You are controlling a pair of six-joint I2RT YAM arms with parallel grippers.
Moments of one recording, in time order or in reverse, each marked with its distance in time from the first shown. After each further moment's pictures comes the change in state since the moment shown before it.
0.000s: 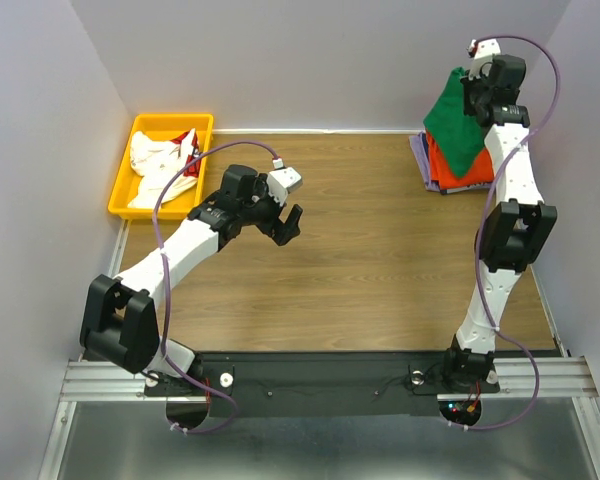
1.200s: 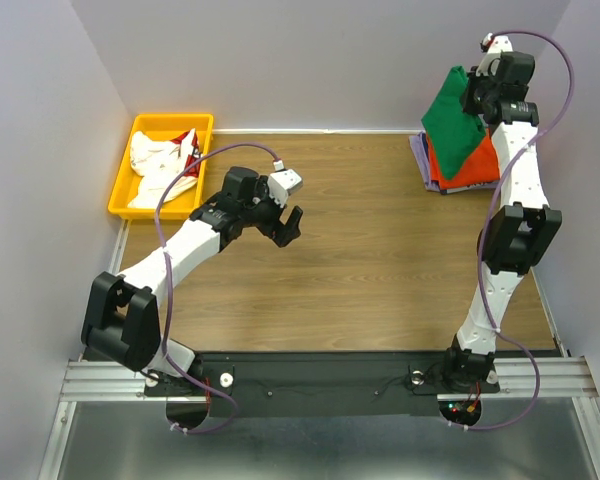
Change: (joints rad) left arm 0.000 0.011 -0.018 0.020 0.000 -0.004; right arm -0.017 -0.025 0.033 -0.092 -0.150 0.208
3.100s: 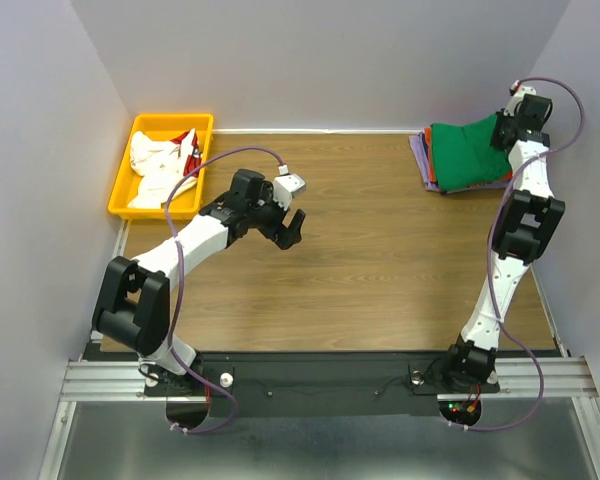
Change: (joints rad) left arm 0.000 0.093 0.008 0.001 0.002 -0.007; right arm -0.205 0.293 0.015 0.105 0.037 -0.024
